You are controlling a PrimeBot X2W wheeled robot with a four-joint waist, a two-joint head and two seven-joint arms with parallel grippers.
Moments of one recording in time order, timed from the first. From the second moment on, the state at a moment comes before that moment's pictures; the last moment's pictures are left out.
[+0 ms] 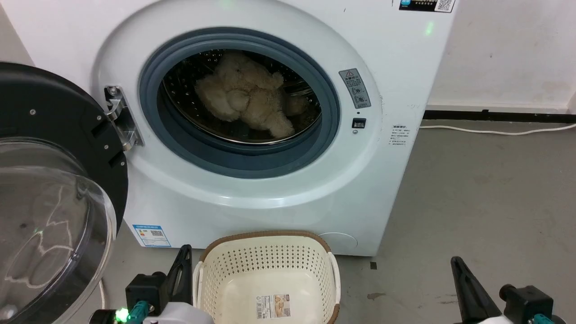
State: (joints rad) left arm 0.06 0.11 -0.14 0.04 -0.16 0.09 -0.07; right arm 0.12 -0.05 -0.01 0.06 0.14 0.13 -0.13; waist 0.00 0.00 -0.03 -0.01
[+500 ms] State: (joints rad) left arm 0.04 0.10 -0.11 0.04 -0.12 0.08 -0.06; right arm 0.10 -0.05 -0.01 0.05 0.11 0.13 -0.11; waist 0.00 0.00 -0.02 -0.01
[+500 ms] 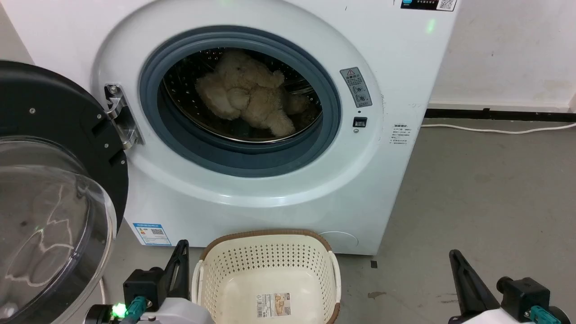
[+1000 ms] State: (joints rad) left arm 0.04 0.09 -0.09 0.03 -0.10 0.07 -0.05; right arm 0.08 -0.05 -0.01 0.04 0.09 0.13 -0.08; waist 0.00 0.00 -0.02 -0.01
